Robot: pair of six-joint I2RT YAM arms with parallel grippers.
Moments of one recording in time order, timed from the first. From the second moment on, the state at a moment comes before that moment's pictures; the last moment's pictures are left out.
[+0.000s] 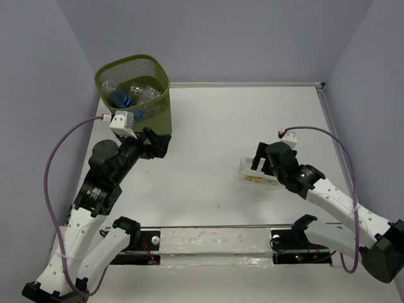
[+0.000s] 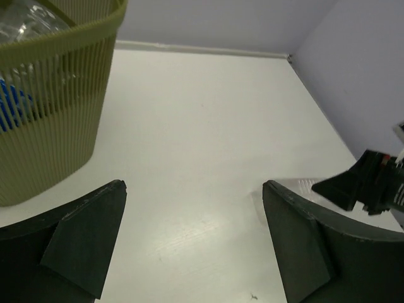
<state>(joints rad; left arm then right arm) -0.39 0.65 0.90 -0.32 0.04 -0.38 0.64 0.98 0.71 -0.48 0.44 0.66</state>
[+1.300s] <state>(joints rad) -0.49 0.51 0.71 -0.24 0.02 -0.33 0.65 1.28 0.94 -0.37 -0.07 0.63</state>
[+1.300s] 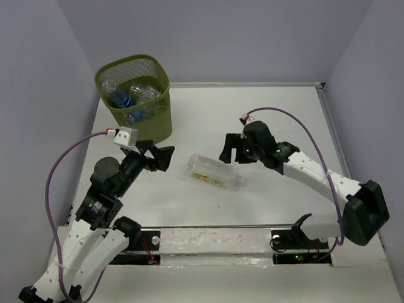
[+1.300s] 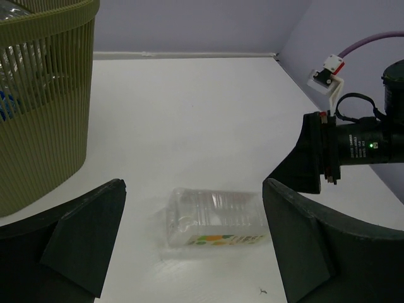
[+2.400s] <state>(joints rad) -0.44 0.40 0.71 -0.24 -0.19 -0.34 0.86 1.77 1.26 -0.44 -0.09 -0.10</state>
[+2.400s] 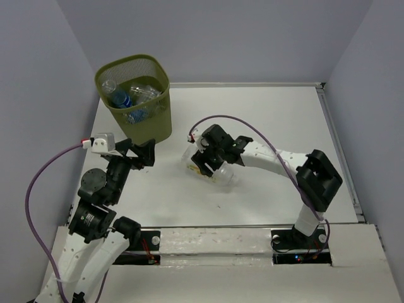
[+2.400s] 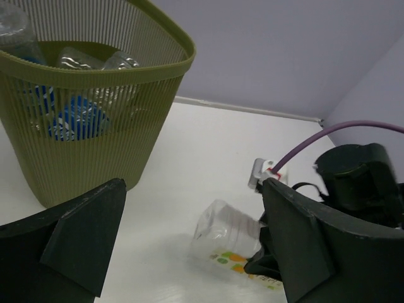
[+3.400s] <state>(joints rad) -0.43 0.38 0.72 -0.36 -0.62 -0.47 0.87 2.50 2.60 0.52 -0.15 0.29</state>
